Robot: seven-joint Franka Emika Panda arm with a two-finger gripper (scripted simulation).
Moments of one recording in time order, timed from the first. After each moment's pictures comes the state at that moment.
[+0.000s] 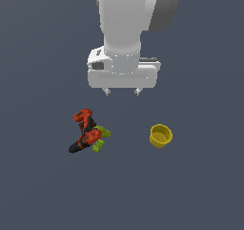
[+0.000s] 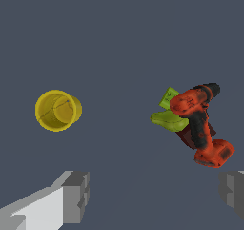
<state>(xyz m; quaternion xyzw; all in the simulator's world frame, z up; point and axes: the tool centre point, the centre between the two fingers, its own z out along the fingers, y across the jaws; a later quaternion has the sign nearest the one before) 0.000 0.002 0.306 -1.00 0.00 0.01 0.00</state>
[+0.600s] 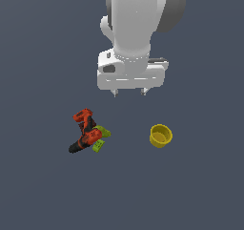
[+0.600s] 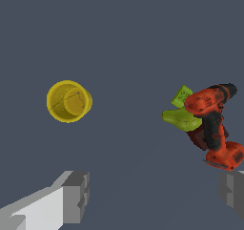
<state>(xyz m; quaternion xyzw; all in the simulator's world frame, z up) -0.005 0.027 0.300 -1.00 -0.03 0.03 0.01</state>
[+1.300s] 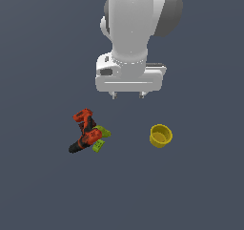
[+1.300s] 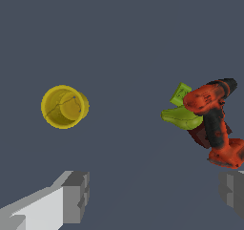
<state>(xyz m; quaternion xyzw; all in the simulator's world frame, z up) -0.002 0.022 0.291 -1.00 0.00 0.03 0.01</state>
